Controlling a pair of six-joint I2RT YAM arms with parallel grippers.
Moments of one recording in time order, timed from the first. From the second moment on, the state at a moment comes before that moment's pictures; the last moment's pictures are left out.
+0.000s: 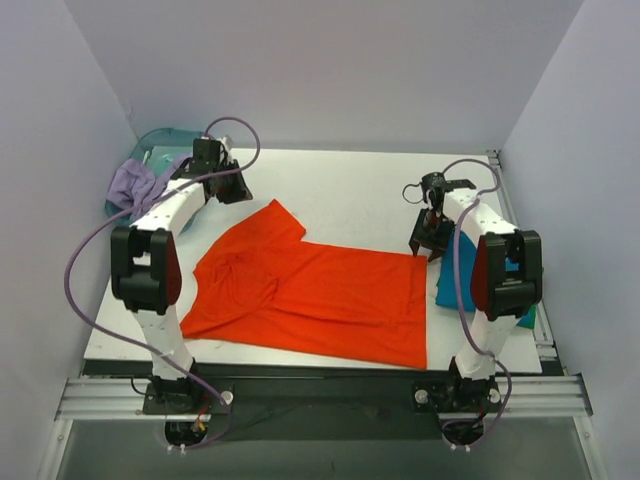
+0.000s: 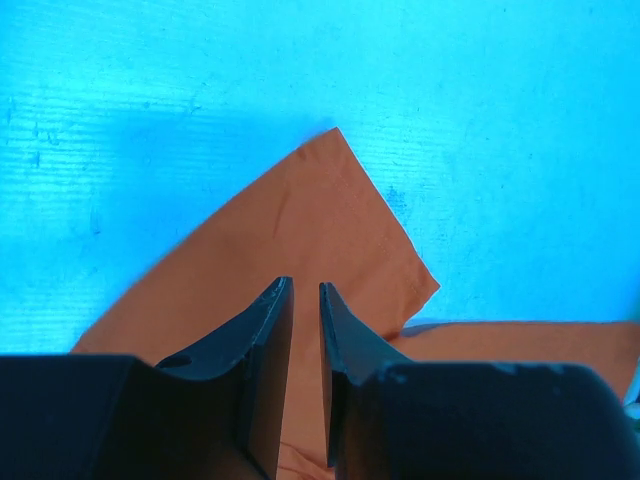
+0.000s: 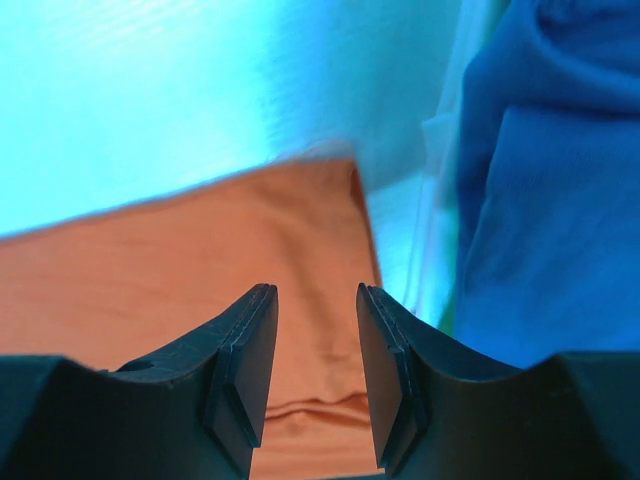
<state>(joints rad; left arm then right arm) -0.13 1.90 1.54 -0.43 0.20 -0.43 0.12 1.85 1.37 -0.94 0.10 0.49</state>
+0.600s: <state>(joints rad) -0.13 2.07 1.72 -0.46 0.23 -0.35 0.11 2.00 1.41 -0.87 0.21 0.52</state>
